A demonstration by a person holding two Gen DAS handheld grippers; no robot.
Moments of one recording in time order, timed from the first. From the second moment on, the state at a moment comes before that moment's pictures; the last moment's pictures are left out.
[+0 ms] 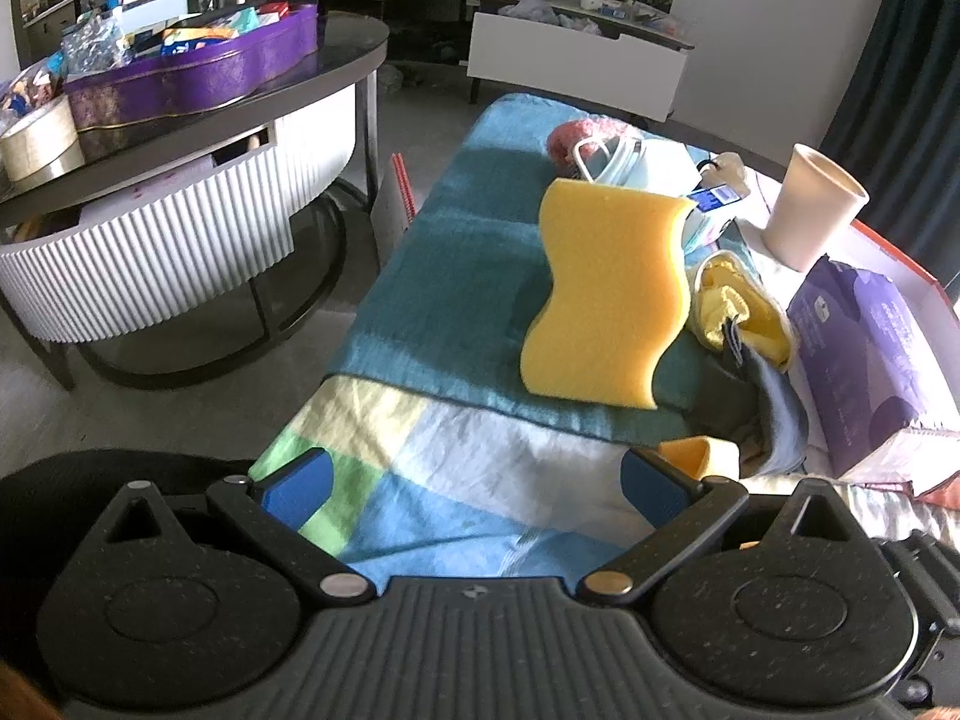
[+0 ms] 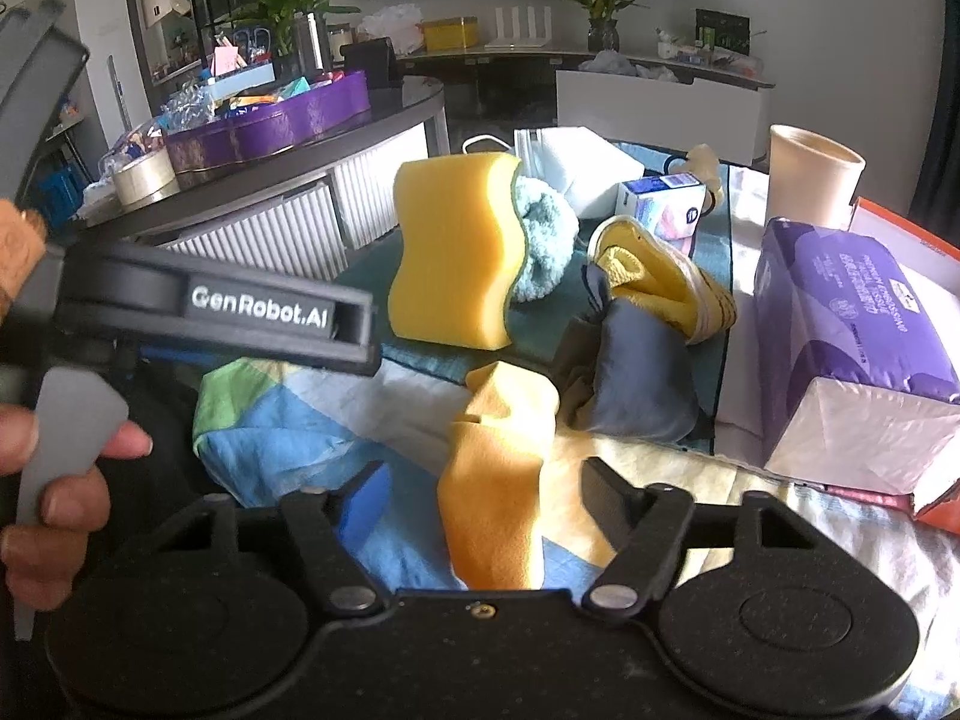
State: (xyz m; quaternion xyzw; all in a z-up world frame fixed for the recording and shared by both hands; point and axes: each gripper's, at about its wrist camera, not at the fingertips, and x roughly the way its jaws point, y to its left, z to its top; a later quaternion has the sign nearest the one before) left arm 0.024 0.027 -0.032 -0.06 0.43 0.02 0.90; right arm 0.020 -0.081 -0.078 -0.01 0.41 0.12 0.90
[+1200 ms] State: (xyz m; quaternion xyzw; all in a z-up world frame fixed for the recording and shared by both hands) left arm 0.093 -0.011 -0.055 -0.05 0.38 -0.04 0.92; right arm 0.012 -0.125 -0.049 -0.01 0.35 0.08 0.93
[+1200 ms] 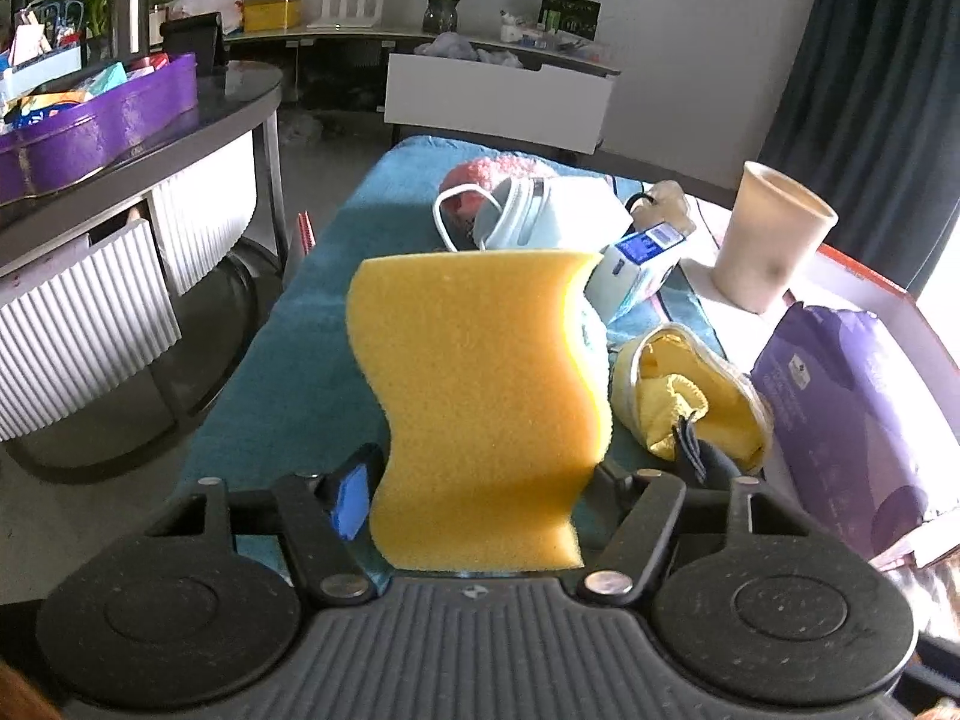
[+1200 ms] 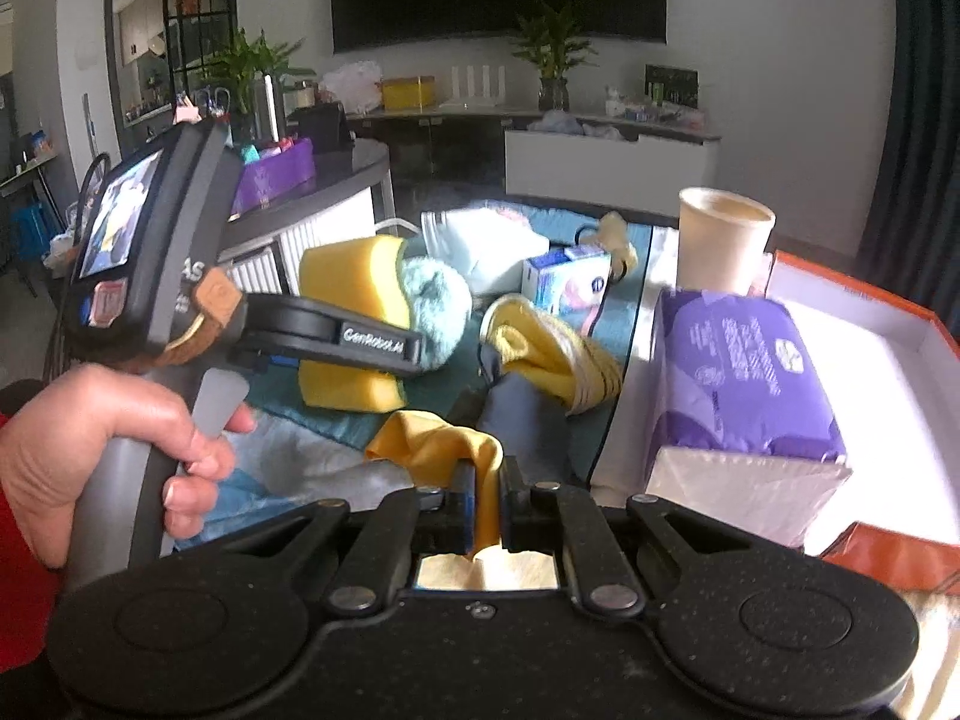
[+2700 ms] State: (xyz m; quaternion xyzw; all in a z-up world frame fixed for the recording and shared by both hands) left arm 0.081 -0.060 0.021 -0.05 0.38 -0.12 0.91; right arm 0.041 -0.216 0.028 0.02 0.24 -0.03 0.97
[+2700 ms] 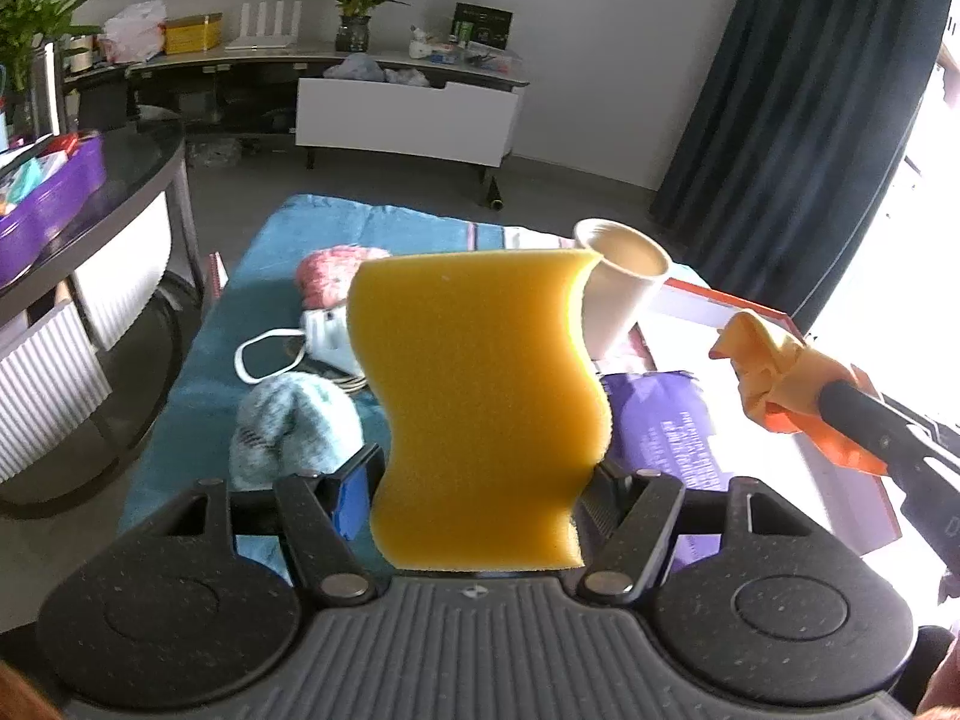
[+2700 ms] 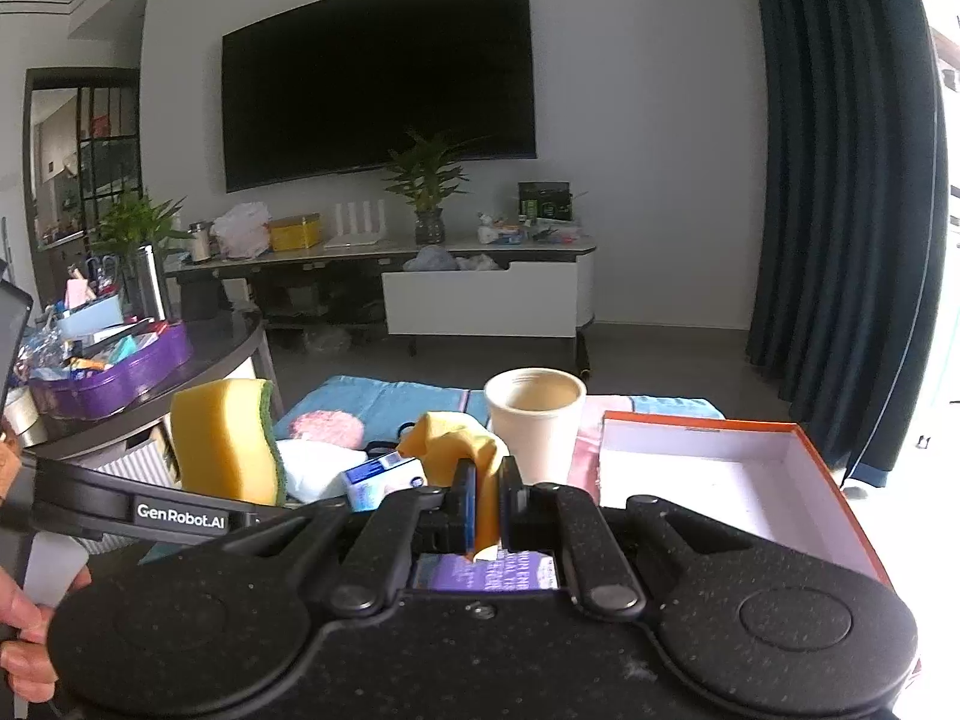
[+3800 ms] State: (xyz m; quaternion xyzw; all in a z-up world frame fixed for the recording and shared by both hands) left arm 0.109 -0.162 0.025 0.01 0.39 -0.20 0.90; right arm 0.033 -0.314 0.030 0.06 0.21 -0.13 0.97
